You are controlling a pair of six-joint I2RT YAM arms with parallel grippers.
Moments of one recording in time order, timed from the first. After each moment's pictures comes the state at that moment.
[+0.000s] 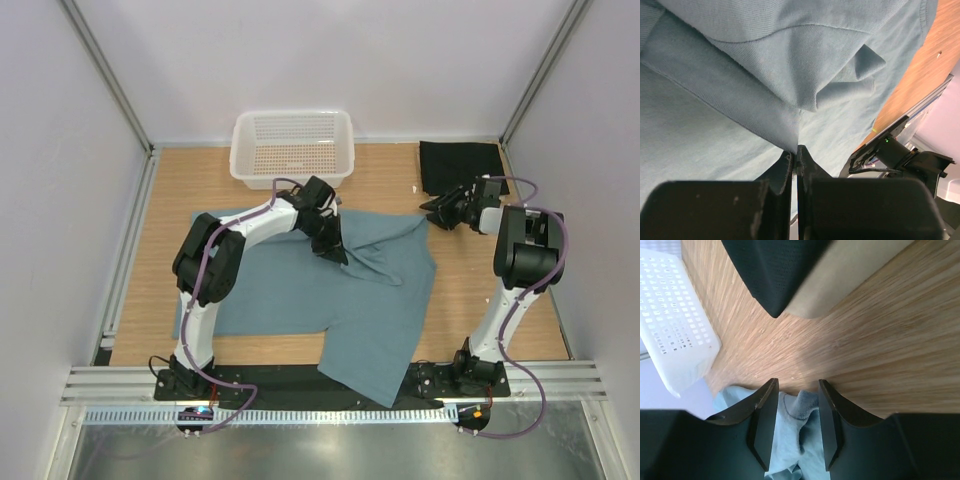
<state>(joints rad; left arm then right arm) -0.63 2.07 1.52 -0.58 0.52 -0.68 -0.20 1.97 1.07 0.14 -0.53 0.85</state>
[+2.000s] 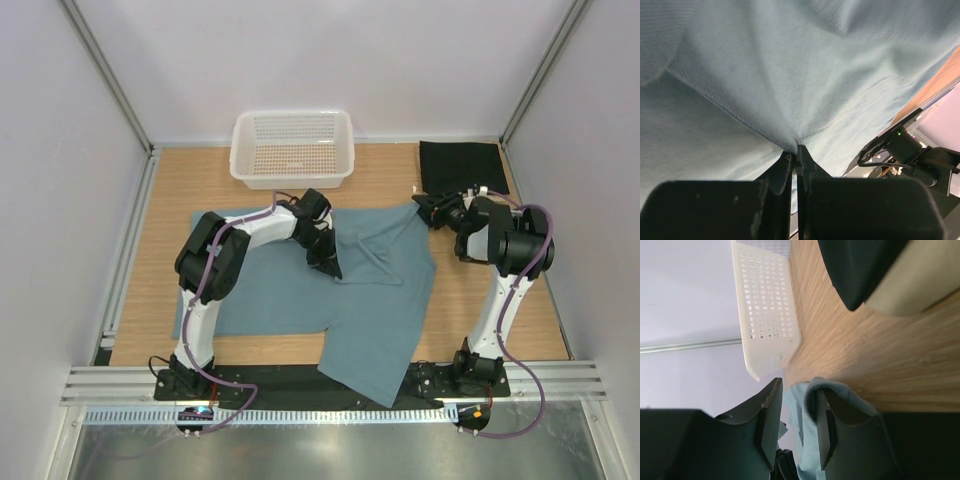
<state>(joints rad) -0.62 2.10 1.43 -0.57 0.56 -0.68 -0.18 2.12 0.83 1.04 -0.68 1.32</state>
